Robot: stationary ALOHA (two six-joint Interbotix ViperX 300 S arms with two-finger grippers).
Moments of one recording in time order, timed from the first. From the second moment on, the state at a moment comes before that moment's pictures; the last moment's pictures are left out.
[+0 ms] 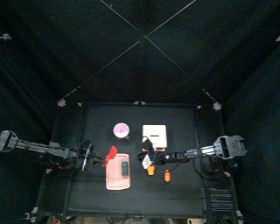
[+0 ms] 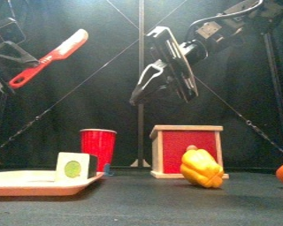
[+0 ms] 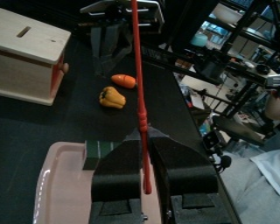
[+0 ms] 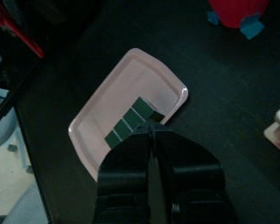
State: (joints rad) left arm -0.10 -0.85 1.40 0.10 -0.43 -0.45; right arm 0.05 -0.01 0.56 -1.33 0.19 2.11
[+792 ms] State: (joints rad) left arm -0.15 -0.59 1.19 0.24 -0.07 -0.43; right arm 0.03 -0.22 0.57 -1.73 0.12 2.11
